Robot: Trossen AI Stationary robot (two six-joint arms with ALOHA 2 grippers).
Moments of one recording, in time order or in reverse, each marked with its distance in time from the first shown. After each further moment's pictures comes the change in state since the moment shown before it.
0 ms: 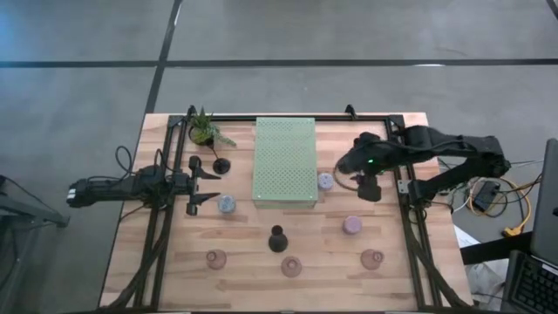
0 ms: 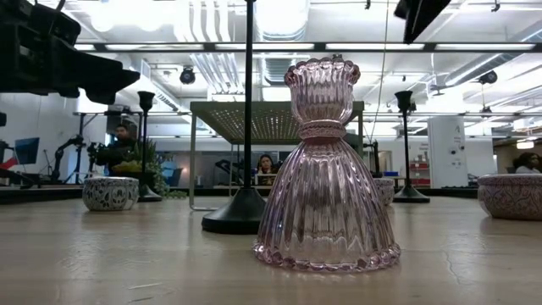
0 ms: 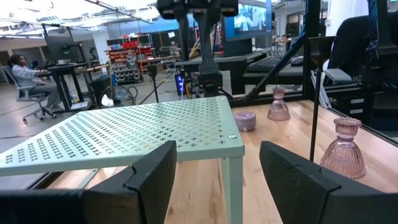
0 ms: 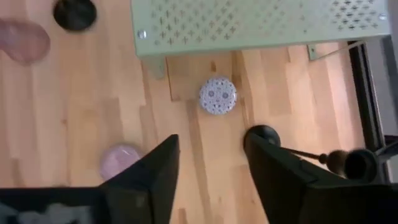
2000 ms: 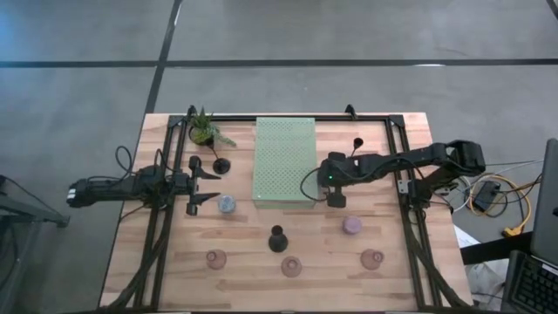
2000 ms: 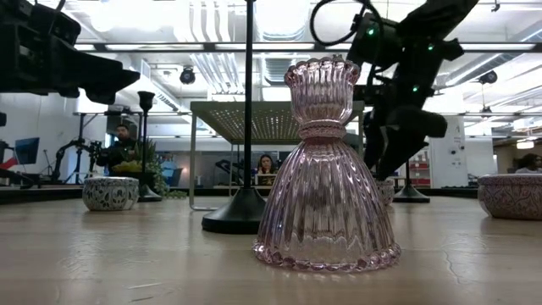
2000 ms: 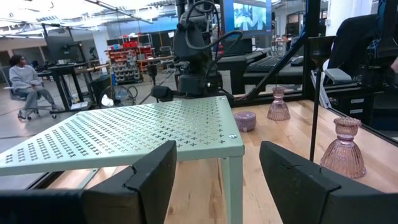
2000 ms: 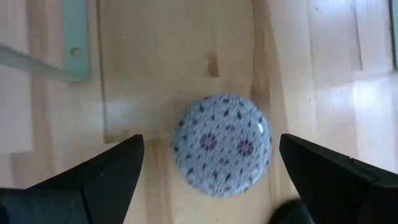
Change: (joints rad) left arm 0.000 0.000 0.000 0.000 0.000 0.000; right arm -0.131 0.228 -0.621 0.869 0.038 -0.208
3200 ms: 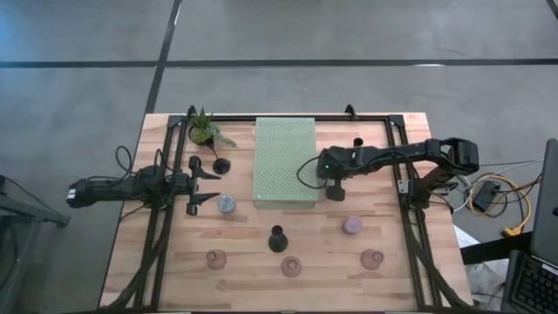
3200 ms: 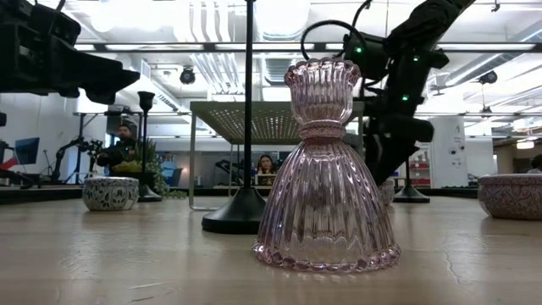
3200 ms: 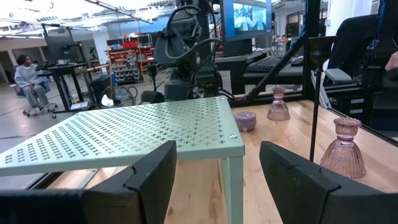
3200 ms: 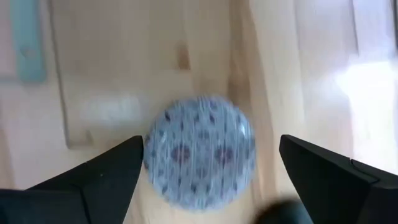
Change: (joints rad) left arm 0.000 0.005 0.000 0.000 0.000 0.000; right arm -0.103 0.044 0.027 -0.058 -0.044 -0.024
